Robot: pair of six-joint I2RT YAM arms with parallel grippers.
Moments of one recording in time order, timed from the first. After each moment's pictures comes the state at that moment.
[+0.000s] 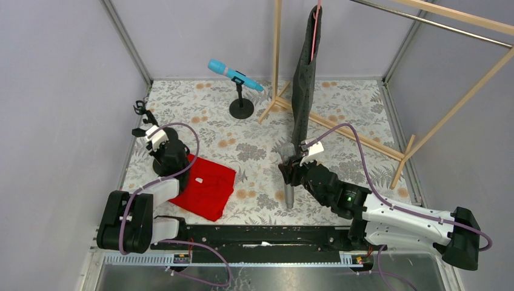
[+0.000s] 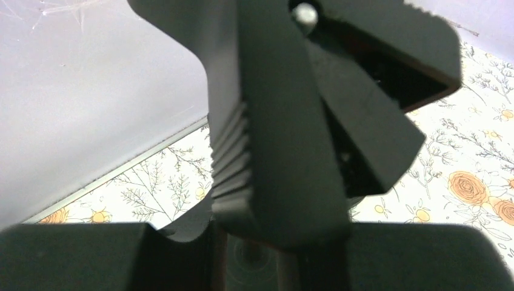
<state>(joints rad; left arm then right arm) -0.11 1.25 0.32 0.72 -0.97 -0.20 1.12 0.88 0.56 -0.01 0.53 0.45</state>
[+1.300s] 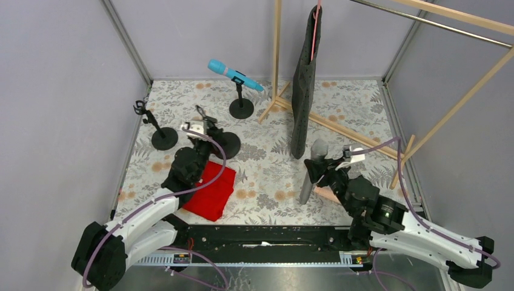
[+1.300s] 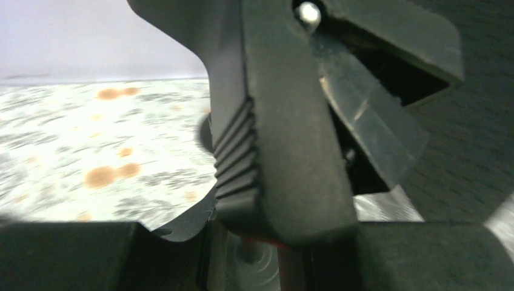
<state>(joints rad) -0.51 0.91 0.39 0.58 -0.30 -0.13 1.12 0.47 0.50 -0.16 0.66 0.46</state>
